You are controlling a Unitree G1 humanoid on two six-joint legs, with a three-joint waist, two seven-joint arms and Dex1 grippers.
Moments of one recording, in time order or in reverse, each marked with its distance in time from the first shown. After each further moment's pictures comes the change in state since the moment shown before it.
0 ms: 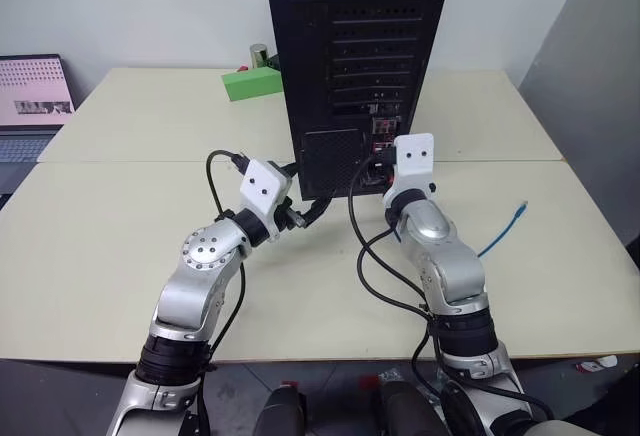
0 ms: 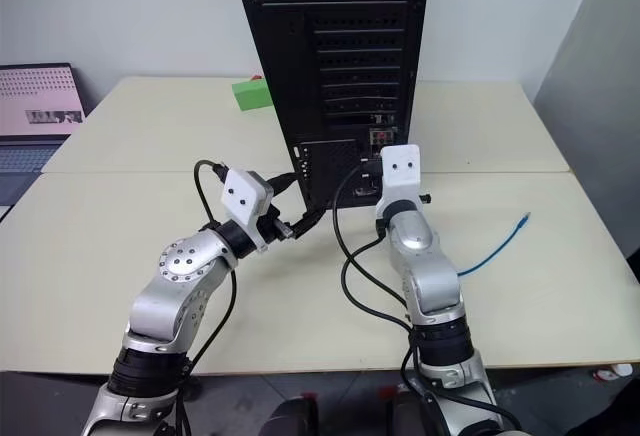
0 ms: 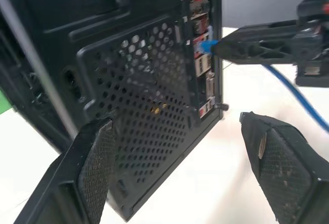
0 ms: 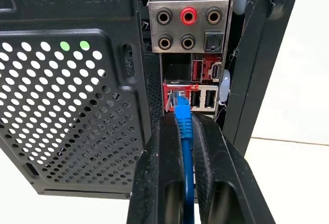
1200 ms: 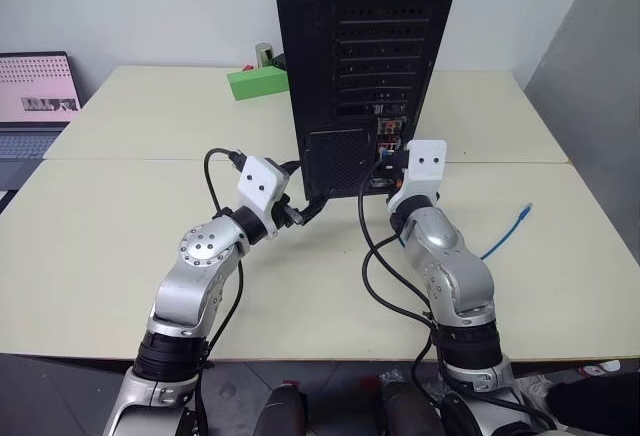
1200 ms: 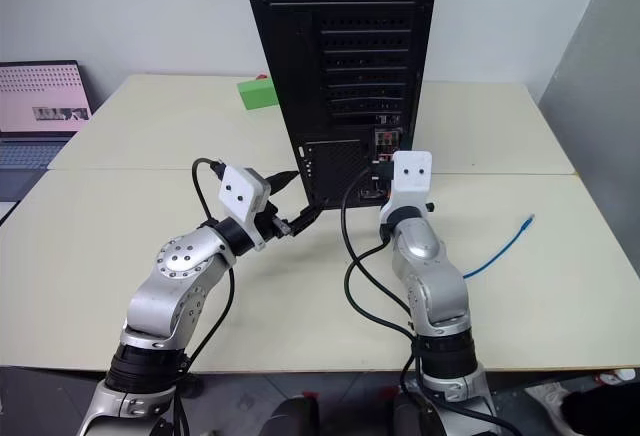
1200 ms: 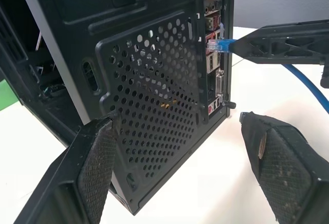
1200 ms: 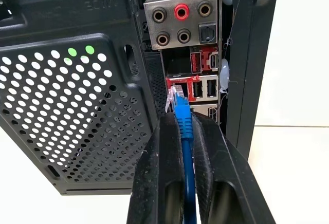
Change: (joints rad) left arm -0.021 0.023 0.008 0.015 -0.028 0.025 0.005; right arm 0.074 0.015 -0.025 -0.095 0.075 0.011 -0.042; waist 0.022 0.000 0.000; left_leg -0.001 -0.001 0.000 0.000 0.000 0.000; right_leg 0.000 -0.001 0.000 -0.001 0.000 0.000
